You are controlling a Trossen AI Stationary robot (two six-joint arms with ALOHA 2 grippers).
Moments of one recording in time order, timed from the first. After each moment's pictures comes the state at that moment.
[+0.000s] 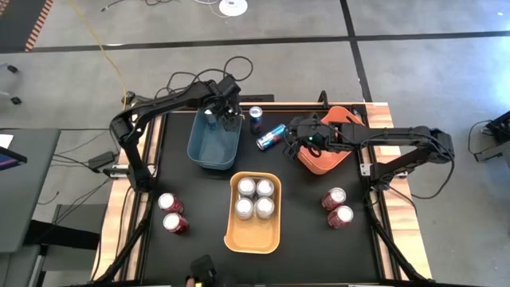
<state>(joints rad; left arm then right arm) 0.61 1.80 1.55 -0.84 -0.24 0.19 -0.15 1.31 1.07 -0.46 0.42 0.26</state>
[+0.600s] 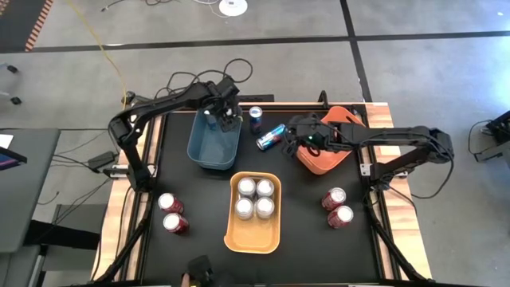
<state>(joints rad) 0.62 1.79 1.52 -0.85 -0.25 0.23 -0.15 1.32 1.07 -0.44 0.42 0.28</state>
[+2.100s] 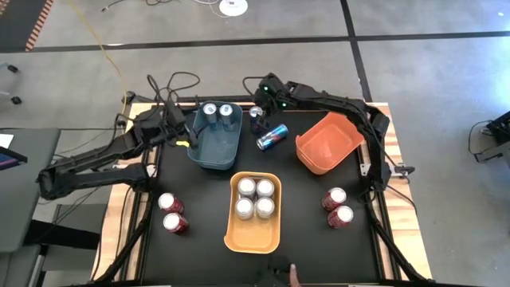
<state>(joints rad) 0.51 0.72 0.58 0.05 -0.14 0.21 -0.54 1.99 1.68 -0.53 -0.09 -0.21</state>
